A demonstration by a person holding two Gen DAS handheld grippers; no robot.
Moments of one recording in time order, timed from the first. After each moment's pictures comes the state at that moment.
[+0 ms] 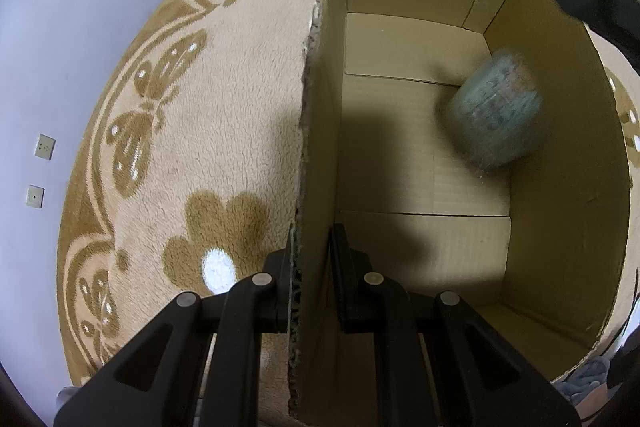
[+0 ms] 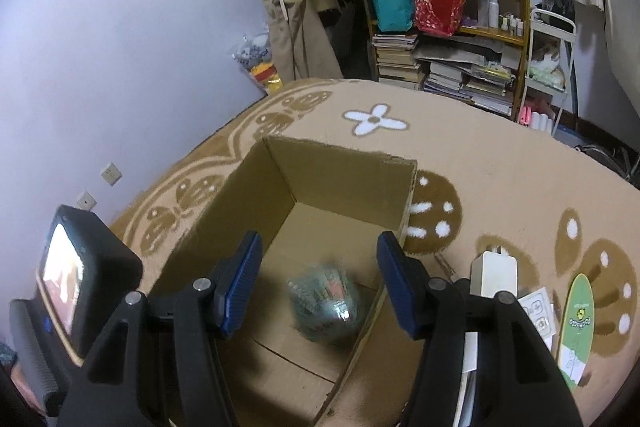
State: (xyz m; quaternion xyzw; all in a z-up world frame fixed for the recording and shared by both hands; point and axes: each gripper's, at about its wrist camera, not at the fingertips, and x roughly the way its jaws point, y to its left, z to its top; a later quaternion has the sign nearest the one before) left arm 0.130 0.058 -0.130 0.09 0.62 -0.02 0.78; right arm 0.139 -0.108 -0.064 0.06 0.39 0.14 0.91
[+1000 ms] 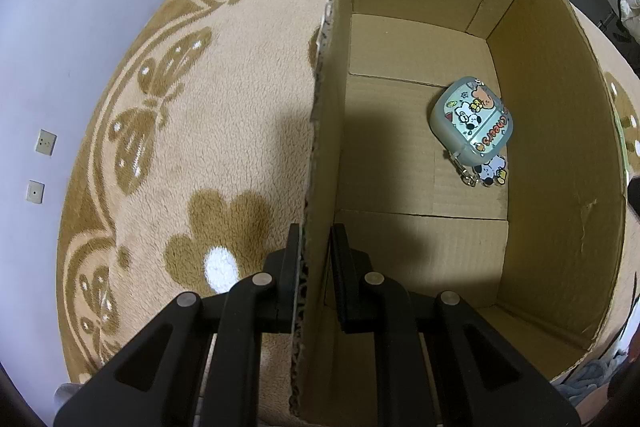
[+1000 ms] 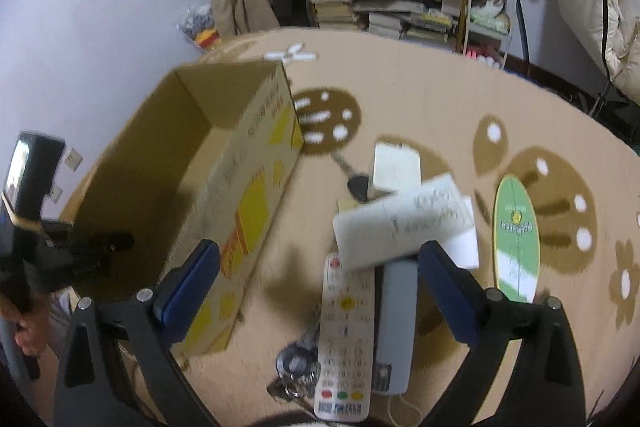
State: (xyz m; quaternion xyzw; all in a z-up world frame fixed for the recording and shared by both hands) left arm 0.129 0.060 -0.129 0.10 0.62 -0.01 0.78; right arm 0.086 -0.182 -0.104 0.06 0.48 0.05 0.87
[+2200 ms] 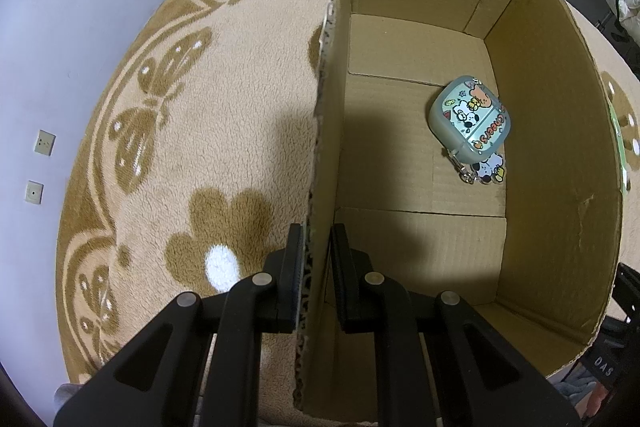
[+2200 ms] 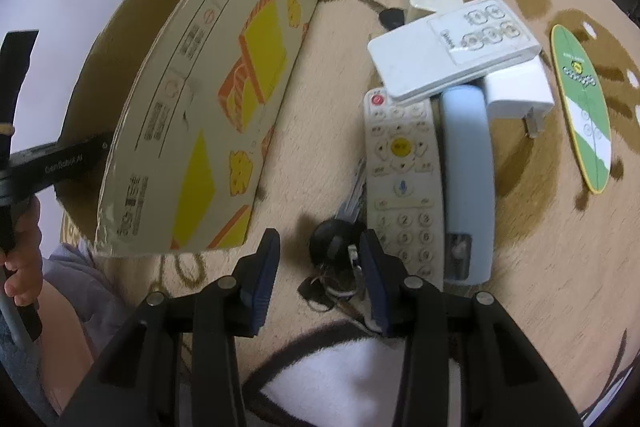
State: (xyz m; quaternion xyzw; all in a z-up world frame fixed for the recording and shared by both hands) left arm 0.128 0.061 -0.129 0.09 0.62 -0.01 0.78; right arm 0.058 -0.164 -0.168 0.12 0.62 0.10 0.77
